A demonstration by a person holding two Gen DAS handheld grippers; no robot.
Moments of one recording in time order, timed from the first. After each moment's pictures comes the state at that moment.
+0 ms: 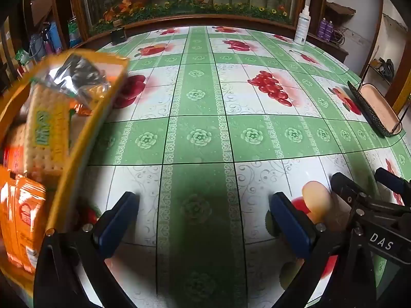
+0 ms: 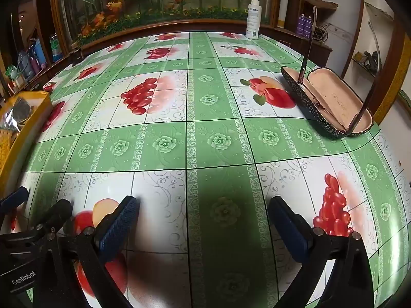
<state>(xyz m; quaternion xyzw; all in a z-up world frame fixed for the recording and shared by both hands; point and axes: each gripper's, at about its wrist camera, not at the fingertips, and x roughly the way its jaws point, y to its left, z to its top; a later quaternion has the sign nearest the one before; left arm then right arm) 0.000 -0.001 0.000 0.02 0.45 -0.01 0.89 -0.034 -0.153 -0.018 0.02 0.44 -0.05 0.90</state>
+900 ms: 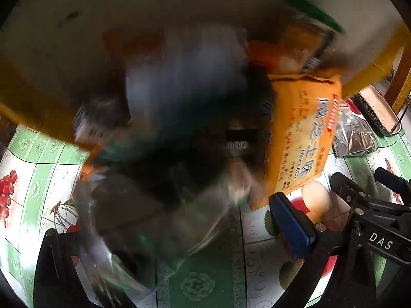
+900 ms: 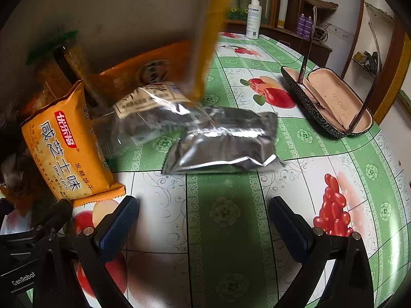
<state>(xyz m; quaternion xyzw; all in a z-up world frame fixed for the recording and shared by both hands) 0.001 0.001 0.002 0.01 0.45 -0.02 0.89 -0.034 -0.154 -0.019 0.02 0.44 -0.05 0.90</state>
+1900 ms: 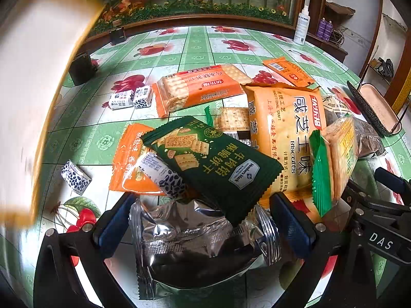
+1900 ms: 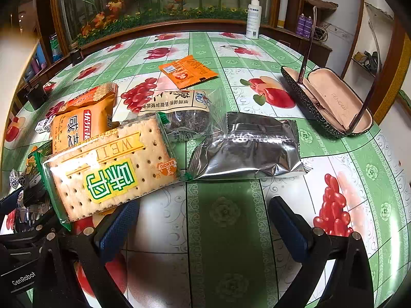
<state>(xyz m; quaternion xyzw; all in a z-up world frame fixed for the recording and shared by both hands) 0.008 0.004 0.001 0.01 0.45 -0.02 0.89 -0.034 -0.155 -0.019 0.02 0.44 -0.05 0.90</state>
